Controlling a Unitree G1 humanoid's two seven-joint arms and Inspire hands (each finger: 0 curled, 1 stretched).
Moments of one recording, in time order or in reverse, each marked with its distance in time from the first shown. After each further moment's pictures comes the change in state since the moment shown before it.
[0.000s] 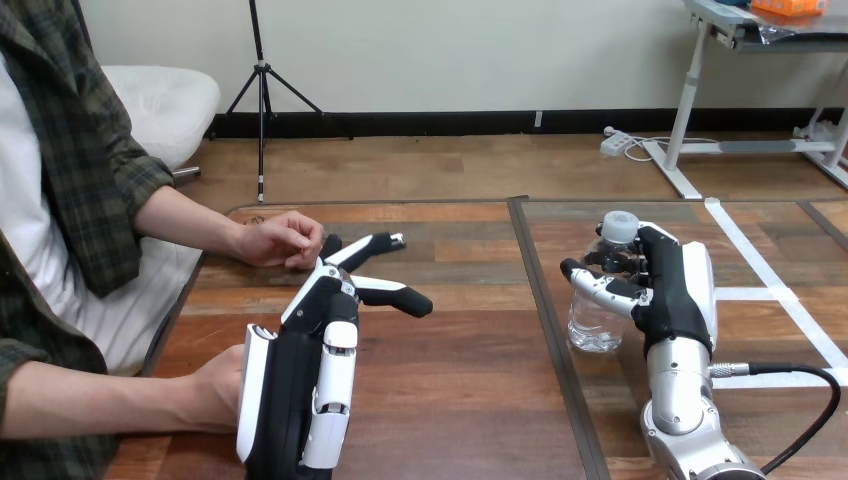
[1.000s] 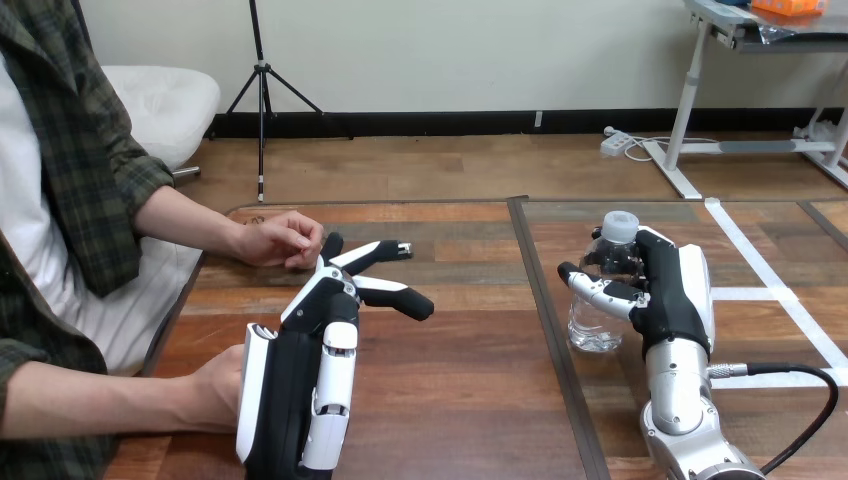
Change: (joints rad) left arm -0.001 0.000 -0.002 0.000 -0.016 -0.011 -0.019; right arm 0.000 0.001 -0.001 0.000 0.002 0.006 0.015
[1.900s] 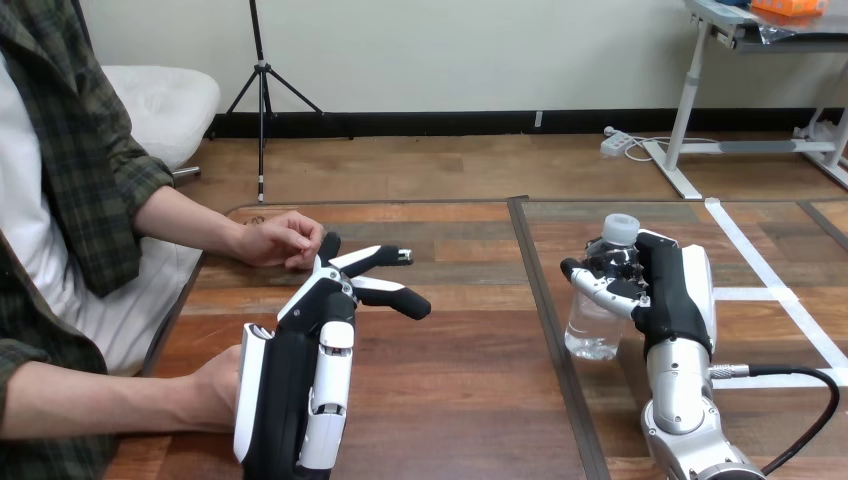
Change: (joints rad) left arm 0.000 0.000 0.002 0.000 -0.007 0.000 -0.002; right arm 0.000 0.000 -0.005 0.000 0.019 -0.002 0.000
